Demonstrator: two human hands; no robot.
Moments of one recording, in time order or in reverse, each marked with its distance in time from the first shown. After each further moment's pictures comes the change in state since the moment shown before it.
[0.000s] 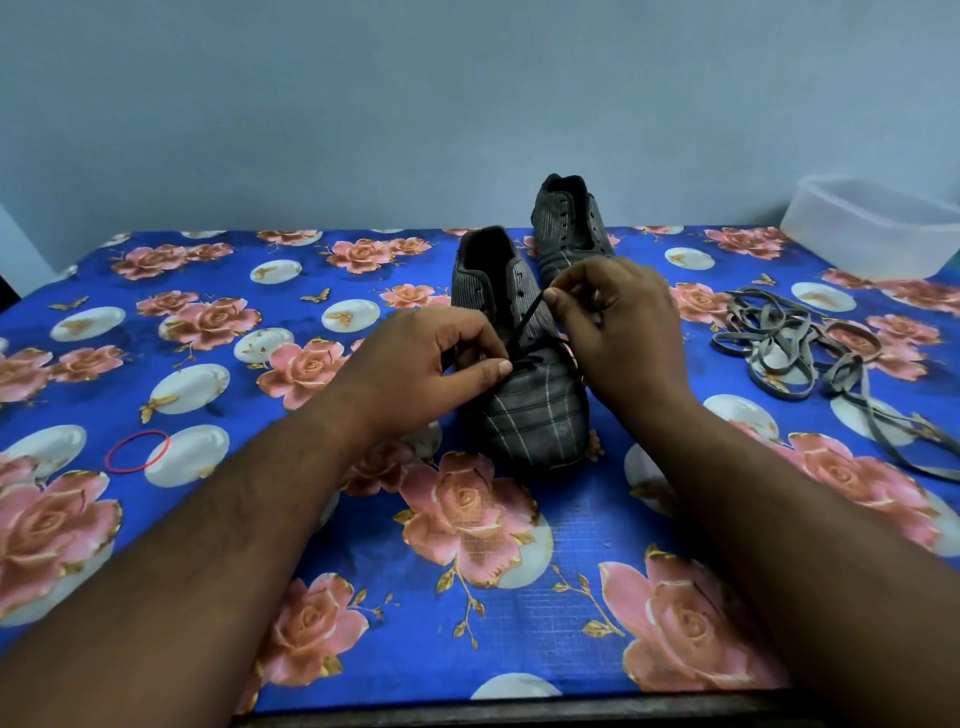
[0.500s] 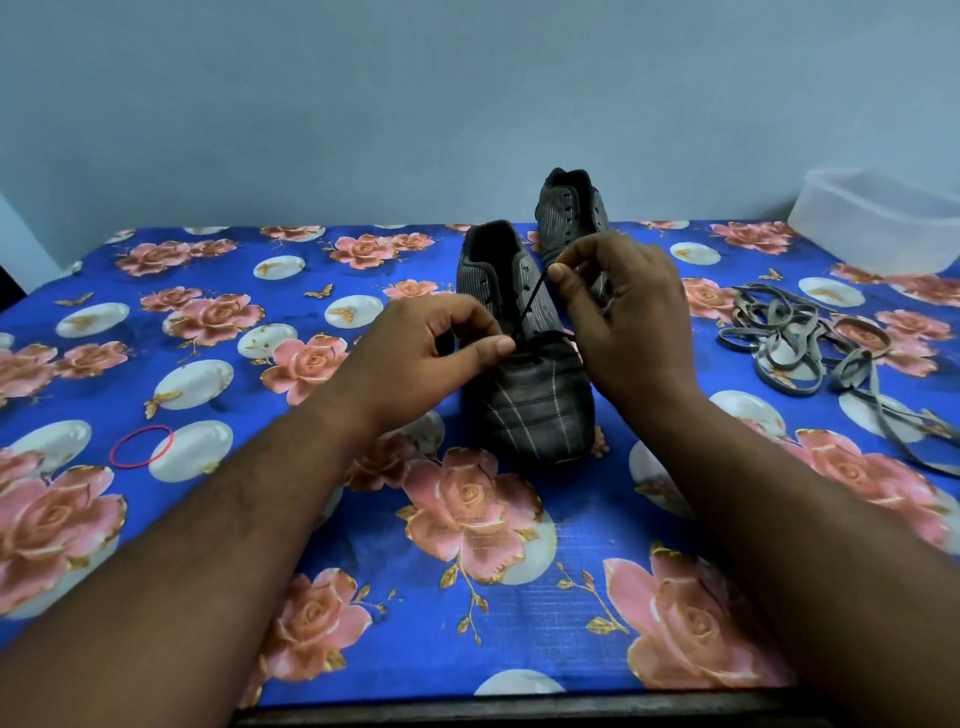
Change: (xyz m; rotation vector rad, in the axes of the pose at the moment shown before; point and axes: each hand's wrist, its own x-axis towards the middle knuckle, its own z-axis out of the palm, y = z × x) left_hand 0.000 -0.002 -0.001 -0.072 0.066 -0.059; right_hand 0.000 -0.013 -0.006 0.062 0.090 -0.084
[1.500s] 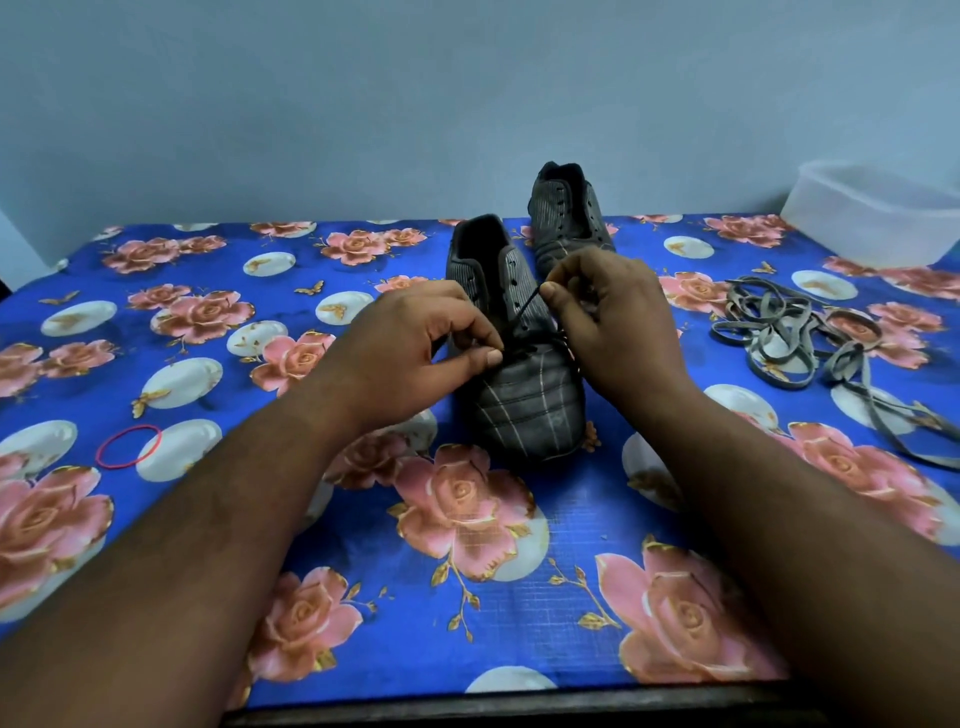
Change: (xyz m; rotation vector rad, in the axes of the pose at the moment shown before) left_hand 0.003 0.008 -0.007 0.211 -0.054 0.147; right_hand -0.001 0.021 0.008 -0.003 -0.164 0.075
